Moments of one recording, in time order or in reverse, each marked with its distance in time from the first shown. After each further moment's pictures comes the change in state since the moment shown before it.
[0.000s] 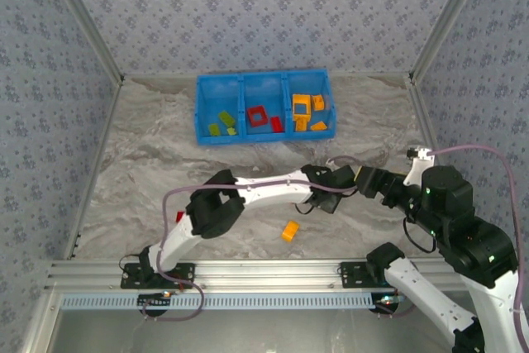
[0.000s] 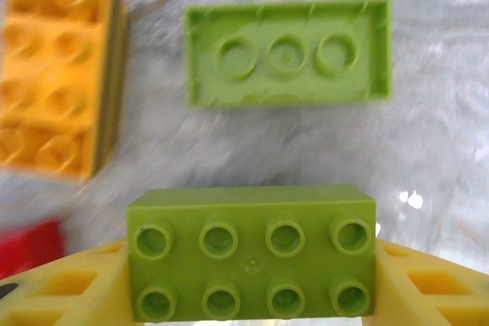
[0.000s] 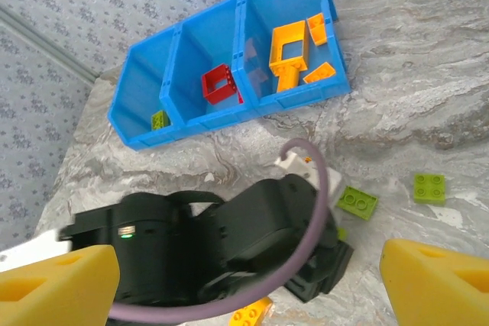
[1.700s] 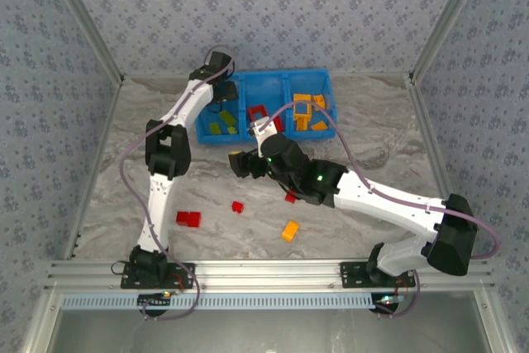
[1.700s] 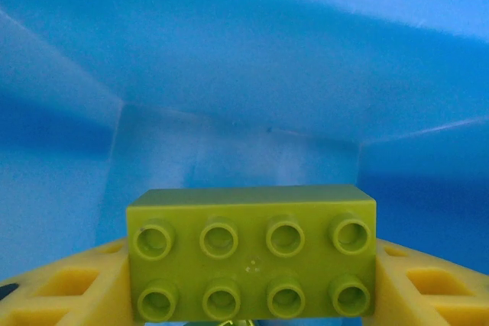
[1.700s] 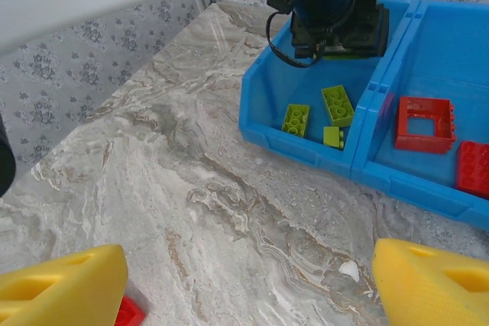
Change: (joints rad) left arm 0.911 0.250 0.493 -0.029 0.095 0.113; right arm 0.561 0.799 -0.072 0.929 0.242 -0.213
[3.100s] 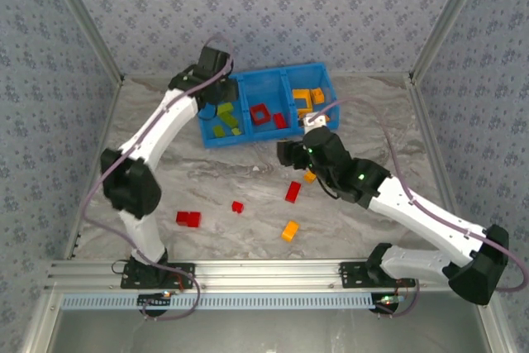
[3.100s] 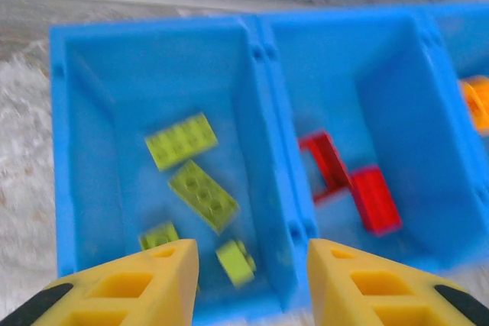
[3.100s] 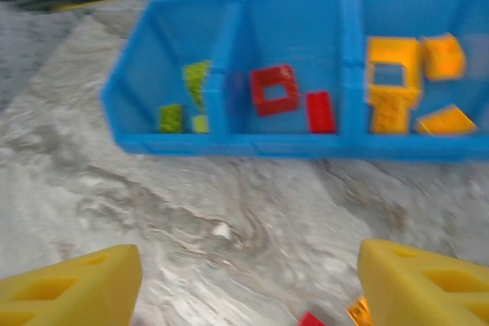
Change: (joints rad) left arm -0.151 -0.698 -0.556 0.067 0.030 0.085; right arm -0.215 -0.246 -0.118 -0.241 0.051 0.077
